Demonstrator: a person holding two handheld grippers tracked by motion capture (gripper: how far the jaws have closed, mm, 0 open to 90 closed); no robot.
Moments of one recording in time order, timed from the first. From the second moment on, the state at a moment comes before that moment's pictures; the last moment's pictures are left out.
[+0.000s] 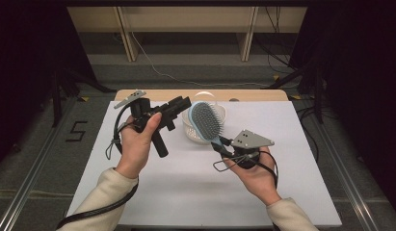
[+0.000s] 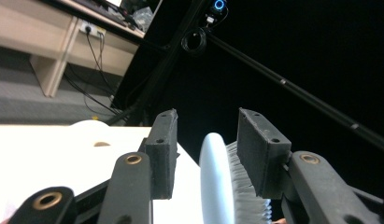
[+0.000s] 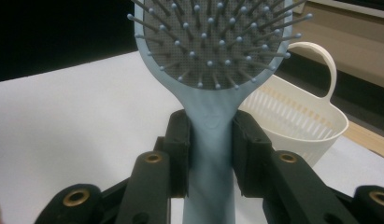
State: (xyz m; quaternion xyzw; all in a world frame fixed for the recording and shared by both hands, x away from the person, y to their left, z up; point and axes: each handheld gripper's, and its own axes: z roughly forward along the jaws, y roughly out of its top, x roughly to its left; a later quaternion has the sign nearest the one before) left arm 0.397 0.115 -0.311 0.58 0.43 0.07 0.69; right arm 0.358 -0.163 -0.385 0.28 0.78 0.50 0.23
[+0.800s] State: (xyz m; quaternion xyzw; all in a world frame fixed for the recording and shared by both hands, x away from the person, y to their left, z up) left arm 0.399 0.134 -0.352 0.68 0.41 0.16 0.59; right arm 0.377 -0.182 -0.356 0.31 0.74 0.55 0.26
